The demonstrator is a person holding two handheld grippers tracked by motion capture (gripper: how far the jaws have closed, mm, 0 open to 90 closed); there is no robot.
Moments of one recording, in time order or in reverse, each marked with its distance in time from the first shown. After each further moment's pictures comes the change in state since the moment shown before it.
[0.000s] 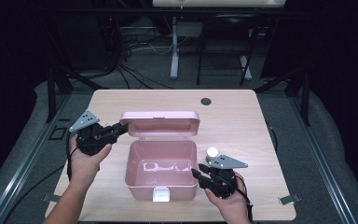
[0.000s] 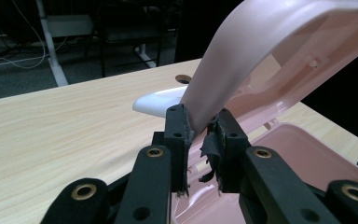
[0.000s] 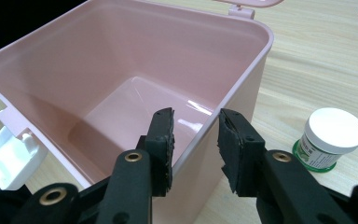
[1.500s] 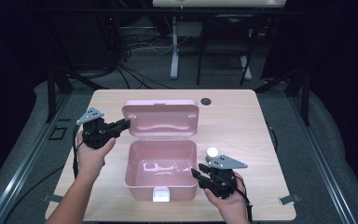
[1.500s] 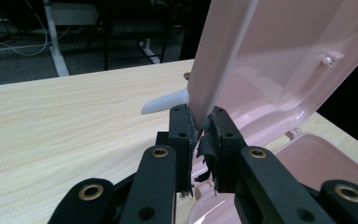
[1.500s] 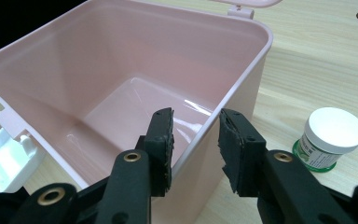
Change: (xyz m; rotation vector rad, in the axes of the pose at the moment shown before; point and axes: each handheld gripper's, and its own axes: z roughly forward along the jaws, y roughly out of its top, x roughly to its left) left arm 0.018 -0.005 0.024 0.013 0.014 -0.063; right arm 0.001 -0.001 0.001 -0.002 -0.006 0.009
